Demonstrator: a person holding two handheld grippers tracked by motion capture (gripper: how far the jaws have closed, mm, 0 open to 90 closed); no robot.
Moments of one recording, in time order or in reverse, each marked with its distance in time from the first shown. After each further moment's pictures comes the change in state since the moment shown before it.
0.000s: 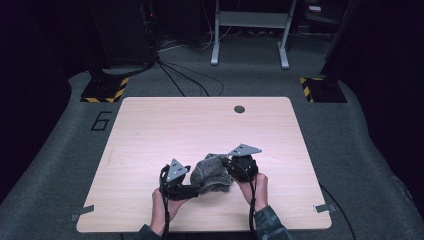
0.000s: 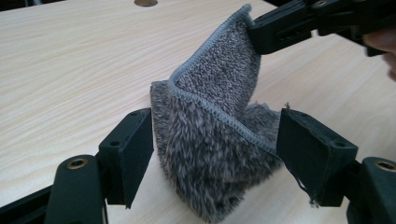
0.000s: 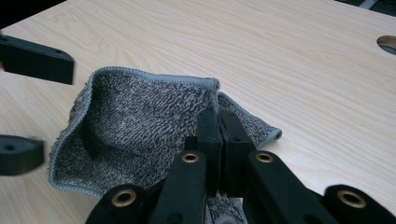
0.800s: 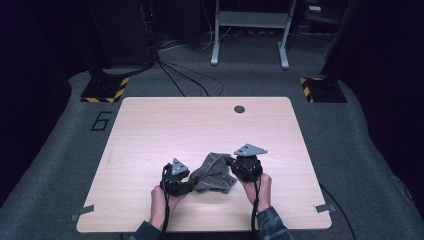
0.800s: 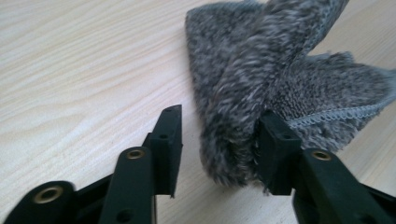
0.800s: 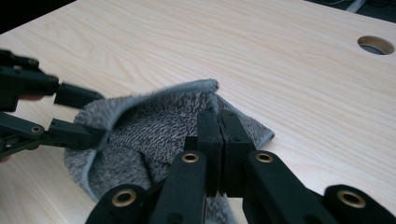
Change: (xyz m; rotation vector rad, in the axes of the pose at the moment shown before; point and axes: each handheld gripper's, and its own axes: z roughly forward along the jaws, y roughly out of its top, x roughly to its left) left arm 0.026 -0.021 0.028 0.186 0.055 -0.009; right arm -0.009 -0.004 -0.009 -0.030 -0.032 0.027
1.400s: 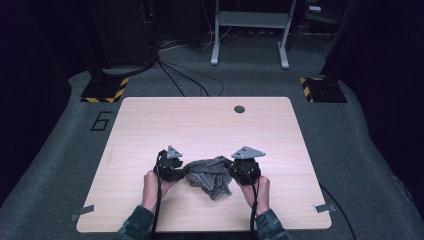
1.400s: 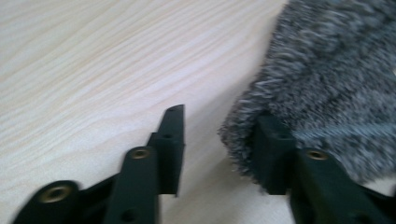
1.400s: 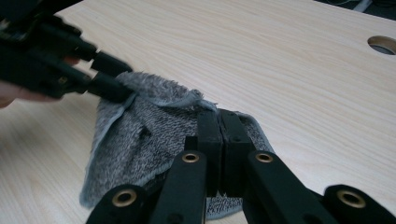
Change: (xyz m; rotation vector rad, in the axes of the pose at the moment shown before) left arm 0.054 0.020 0.014 0.083 0.008 0.000; right arm 0.011 -0.002 -0.001 0.004 0.018 -0.026
